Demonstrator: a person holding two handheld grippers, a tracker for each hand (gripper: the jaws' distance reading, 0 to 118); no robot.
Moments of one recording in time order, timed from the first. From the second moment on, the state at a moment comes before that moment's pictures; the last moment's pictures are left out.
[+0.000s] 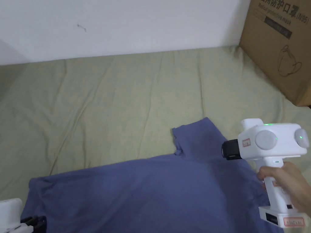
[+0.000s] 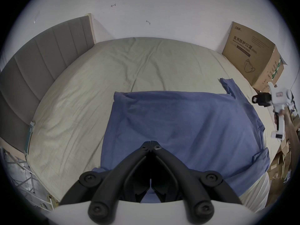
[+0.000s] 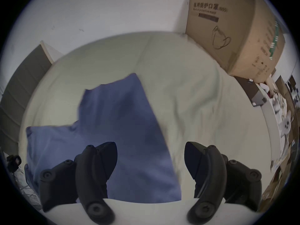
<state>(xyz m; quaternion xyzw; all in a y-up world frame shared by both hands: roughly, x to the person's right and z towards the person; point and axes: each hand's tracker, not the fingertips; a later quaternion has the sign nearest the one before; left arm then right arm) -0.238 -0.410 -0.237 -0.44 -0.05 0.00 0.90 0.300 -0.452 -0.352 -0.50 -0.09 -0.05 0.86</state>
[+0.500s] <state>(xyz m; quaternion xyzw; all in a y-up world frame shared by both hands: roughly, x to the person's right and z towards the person) -0.265 -0.406 -0.259 -0.45 -0.04 0.04 0.89 0.302 -0.459 -0.364 -0.54 -0.04 -0.06 0.84</state>
